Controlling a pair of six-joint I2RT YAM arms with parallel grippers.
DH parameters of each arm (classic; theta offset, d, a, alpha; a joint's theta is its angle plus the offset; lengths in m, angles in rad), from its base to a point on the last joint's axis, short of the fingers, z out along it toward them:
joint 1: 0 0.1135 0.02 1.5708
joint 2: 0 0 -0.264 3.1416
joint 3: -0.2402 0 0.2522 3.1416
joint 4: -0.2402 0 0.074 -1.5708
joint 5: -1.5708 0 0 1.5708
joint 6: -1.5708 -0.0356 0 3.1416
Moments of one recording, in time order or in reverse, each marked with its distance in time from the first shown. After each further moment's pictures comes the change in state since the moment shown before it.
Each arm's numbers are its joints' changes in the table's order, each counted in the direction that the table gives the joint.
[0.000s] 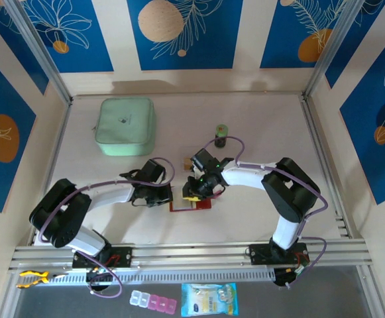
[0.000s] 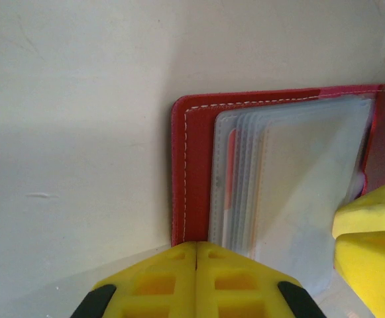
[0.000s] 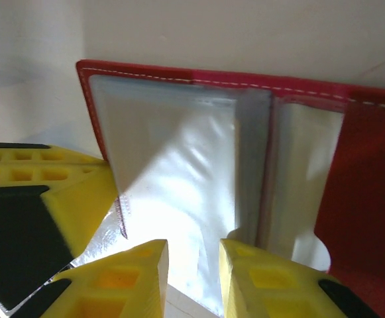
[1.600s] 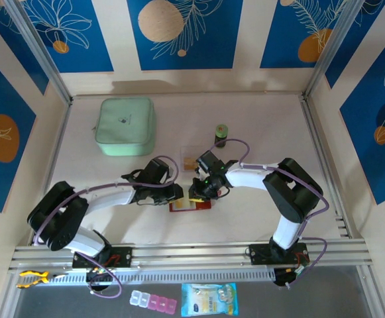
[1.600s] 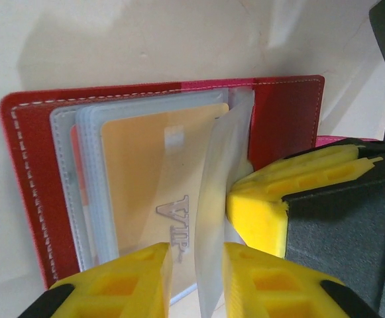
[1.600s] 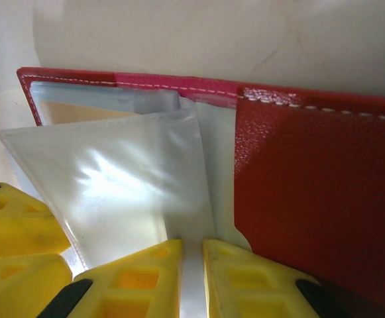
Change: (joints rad) left arm -0.058 0.021 -0.013 0.110 -0.062 0.106; right arm -0.035 0.017 0.072 0.040 0.002 0.013
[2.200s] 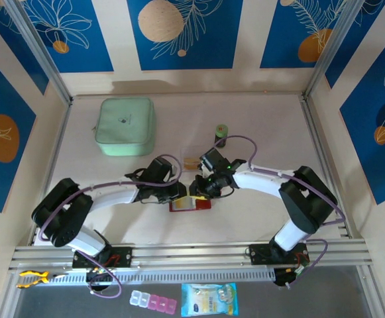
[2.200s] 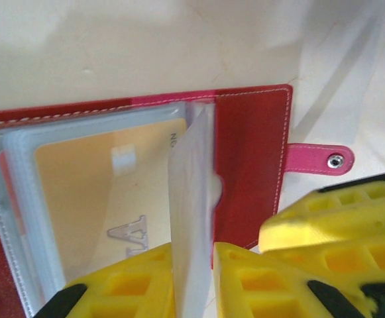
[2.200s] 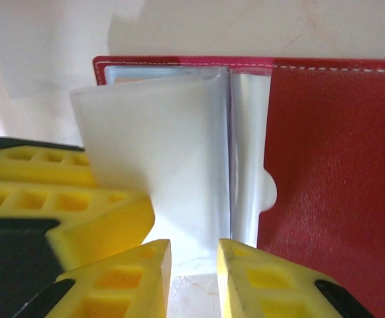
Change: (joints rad) left arm -0.016 -0.034 -0.031 0.051 -0.018 0.025; right arm -0.001 0.153 0.013 -0.071 -0.024 -0.019
